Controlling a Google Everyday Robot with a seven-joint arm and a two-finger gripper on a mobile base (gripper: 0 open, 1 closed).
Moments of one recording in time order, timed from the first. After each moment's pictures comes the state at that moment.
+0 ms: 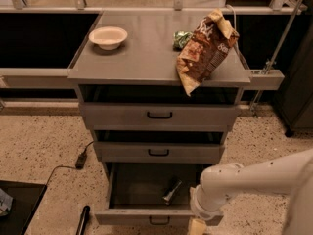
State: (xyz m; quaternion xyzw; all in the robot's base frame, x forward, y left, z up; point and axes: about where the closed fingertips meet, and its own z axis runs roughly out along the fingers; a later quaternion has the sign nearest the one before) arm 0.407 -0.130 0.450 -0.62 0.78 0.10 0.08
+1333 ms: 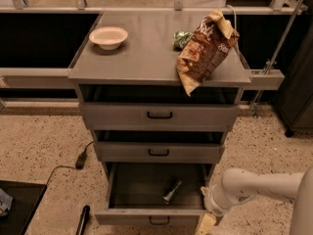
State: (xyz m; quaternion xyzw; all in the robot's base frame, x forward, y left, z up) arm 0.442 -0.180 0.377 -0.57 0.80 0.15 0.13
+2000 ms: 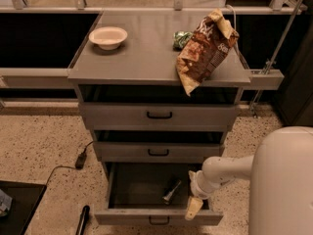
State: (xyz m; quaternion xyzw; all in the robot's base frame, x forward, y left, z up) arm 0.516 -0.154 0.369 -0.62 0.77 0.08 0.15
